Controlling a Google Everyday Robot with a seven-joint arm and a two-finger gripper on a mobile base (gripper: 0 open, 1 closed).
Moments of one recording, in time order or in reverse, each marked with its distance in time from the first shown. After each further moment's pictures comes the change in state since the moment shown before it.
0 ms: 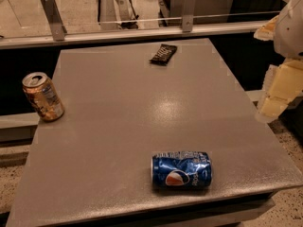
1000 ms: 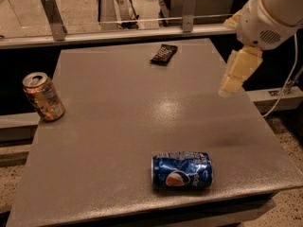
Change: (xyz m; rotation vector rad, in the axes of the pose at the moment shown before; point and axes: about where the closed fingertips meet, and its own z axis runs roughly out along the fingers) arm -0.045 -0.063 0.049 0.037 -0.145 -0.032
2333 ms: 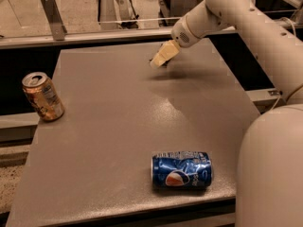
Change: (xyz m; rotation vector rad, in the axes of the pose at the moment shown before) arm -0.103 -0.149 0.215 -0.070 -0.357 0.290
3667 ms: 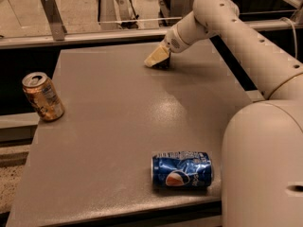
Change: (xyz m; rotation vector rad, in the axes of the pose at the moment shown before) arm 0.008 -0.018 0.046 0.019 -0.001 0.060
